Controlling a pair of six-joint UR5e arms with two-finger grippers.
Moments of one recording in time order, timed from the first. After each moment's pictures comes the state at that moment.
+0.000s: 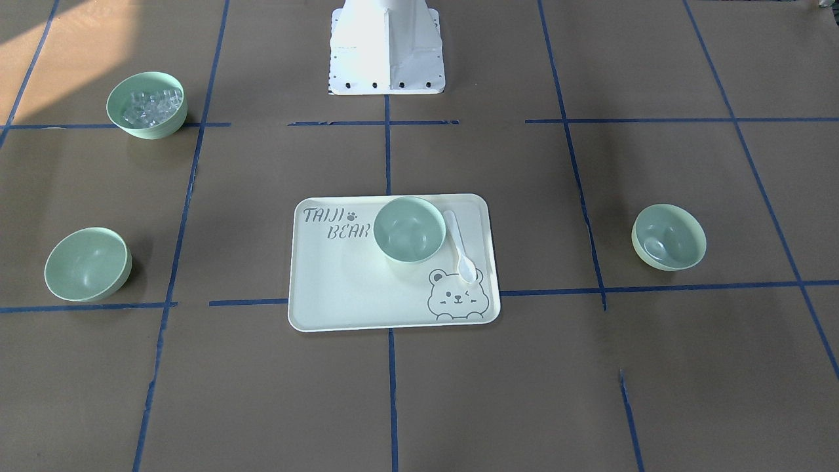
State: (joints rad) left arm -1.58 -1.54 -1.64 -1.56 -2.33 0.11; right arm 1.60 -1.66 1.77 -1.68 2.41 -0.05
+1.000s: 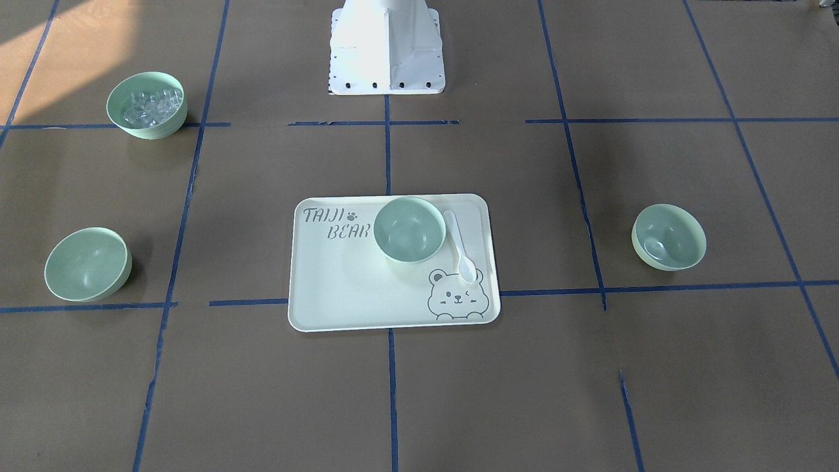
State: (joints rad) left arm -1.54 -1.60 -1.64 -1.66 -2.35 0.07; right arm 1.59 -1.61 1.79 -1.68 2.41 -0.04
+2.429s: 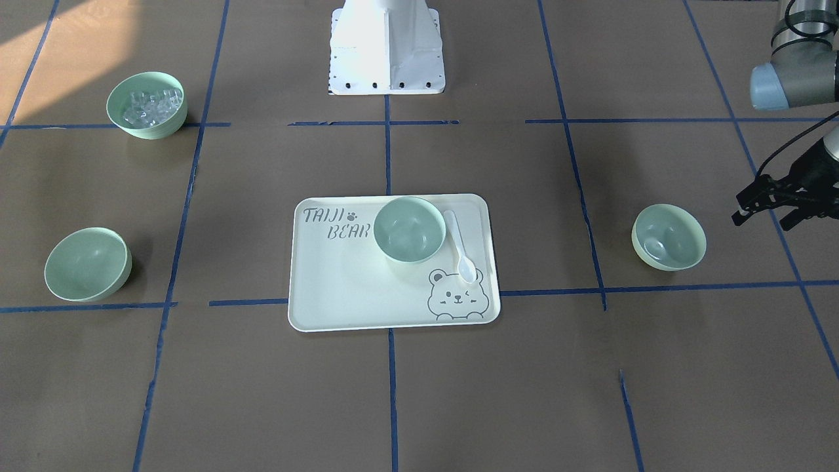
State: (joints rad) left arm -1.17 -1.59 -1.60 -2.18 -2.25 -0.64; right arm 1.31 -1.55 1.75 -1.41 2.37 0.39
